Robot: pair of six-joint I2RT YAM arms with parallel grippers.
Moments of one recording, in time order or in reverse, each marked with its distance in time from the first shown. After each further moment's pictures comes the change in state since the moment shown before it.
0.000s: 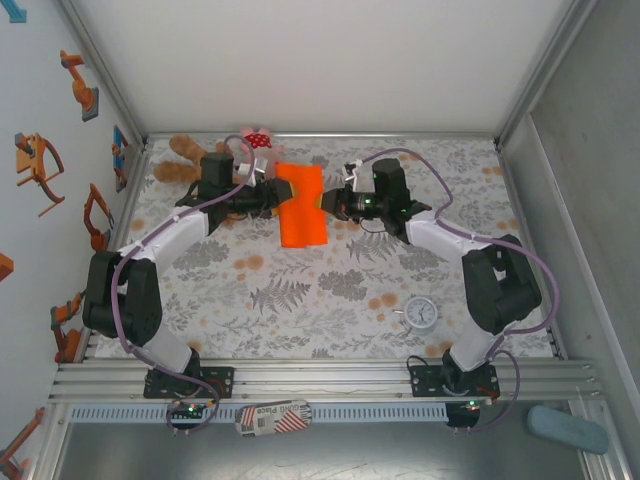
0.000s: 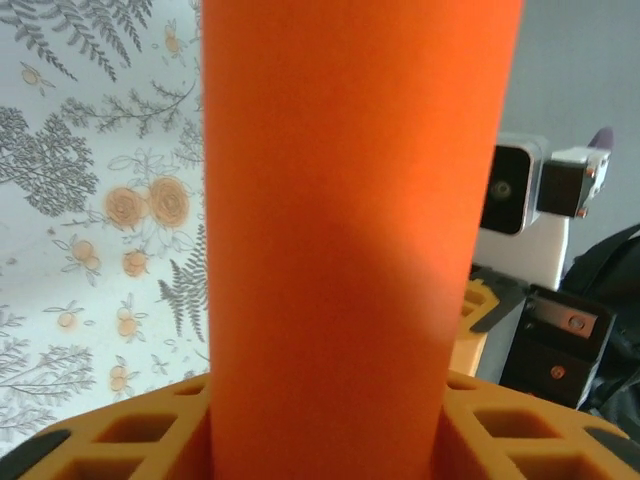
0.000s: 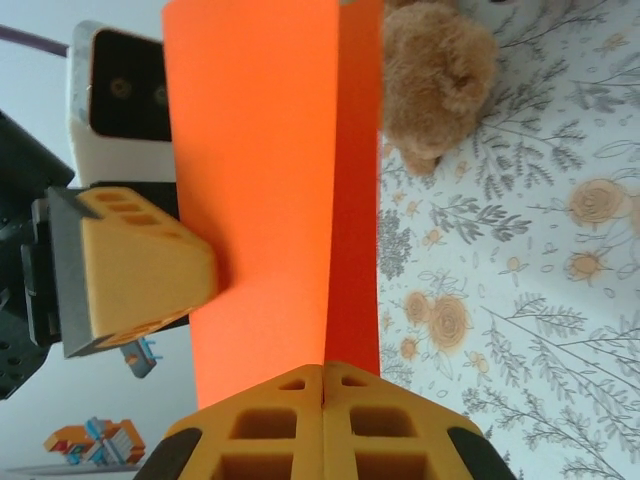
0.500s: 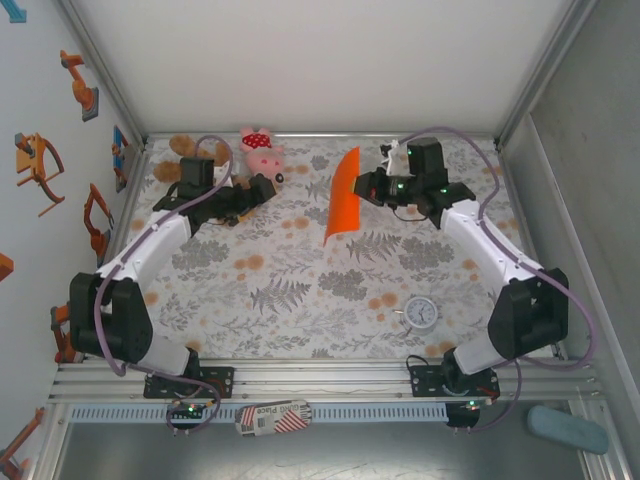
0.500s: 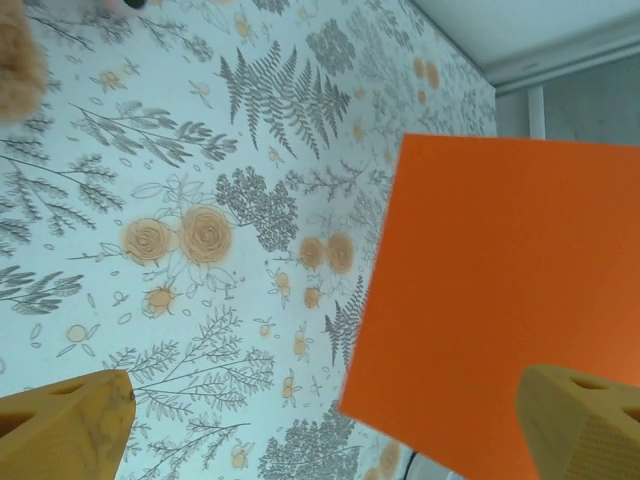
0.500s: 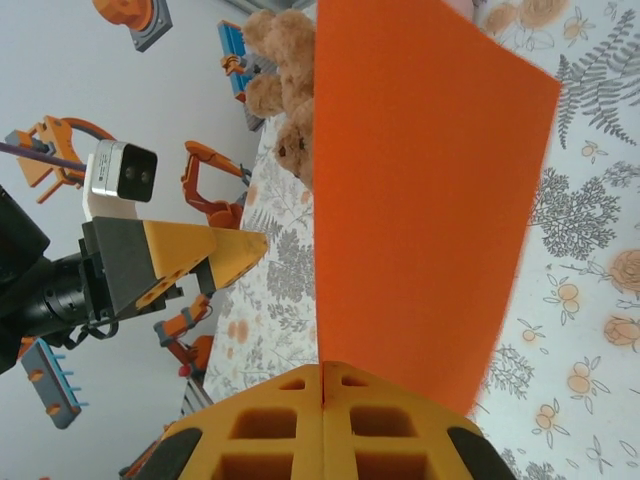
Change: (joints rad) left arm 0.079 -0.135 -0.015 -0.241 -0.309 0.139; right arm -0.127 -0.192 0.193 -0.568 0.129 -0.253
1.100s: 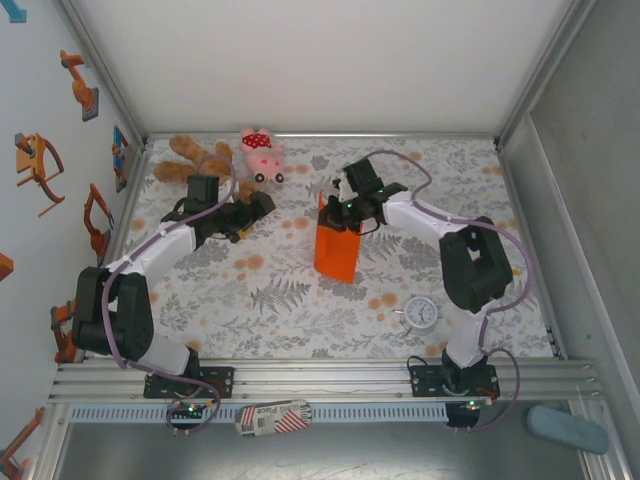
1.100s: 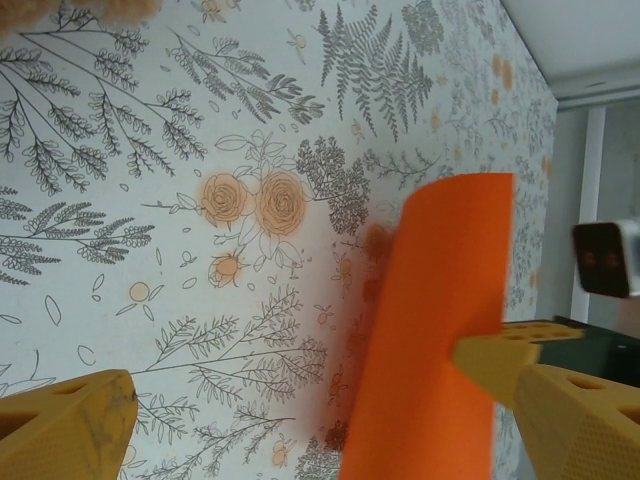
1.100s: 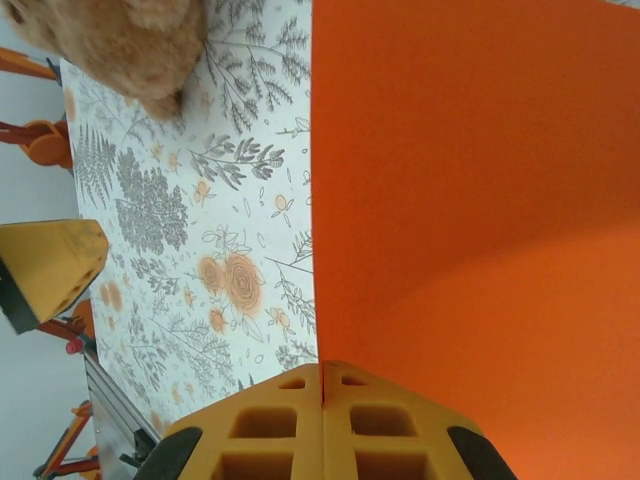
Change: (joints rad) left arm -0.003 0.035 -0.145 0.113 -0.032 -0.100; right arm 0.203 0.410 0.089 -0.005 0.136 0.076
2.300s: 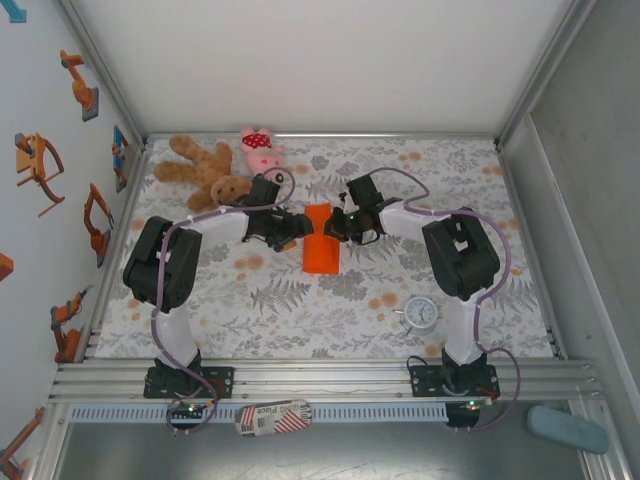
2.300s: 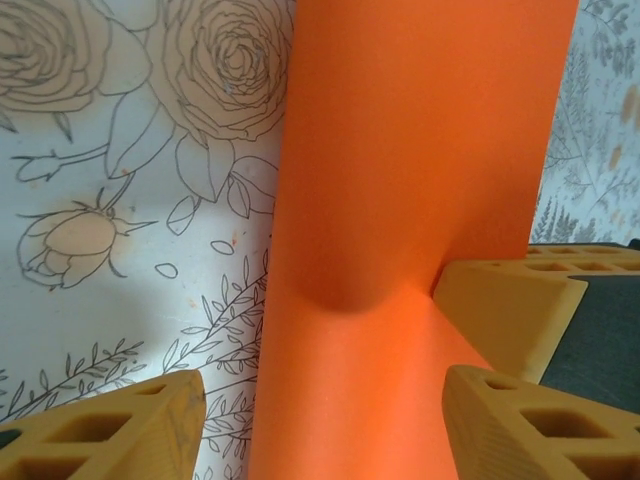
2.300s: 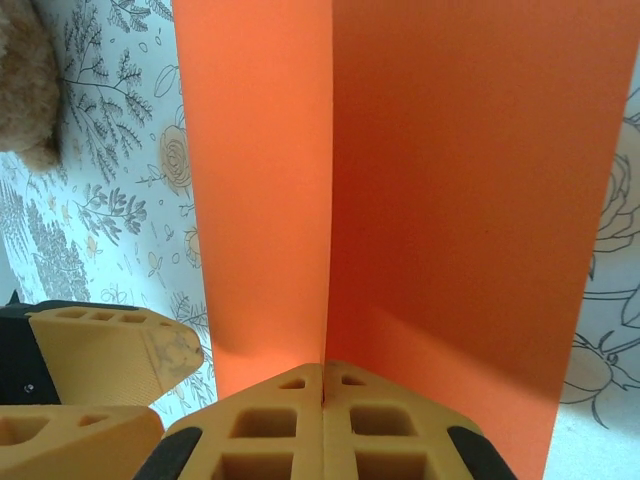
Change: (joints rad) left arm -0.249 0.393 0.222 -0.063 -0.047 0.004; right arm -0.041 0.098 -0.109 0.166 0.042 0.031
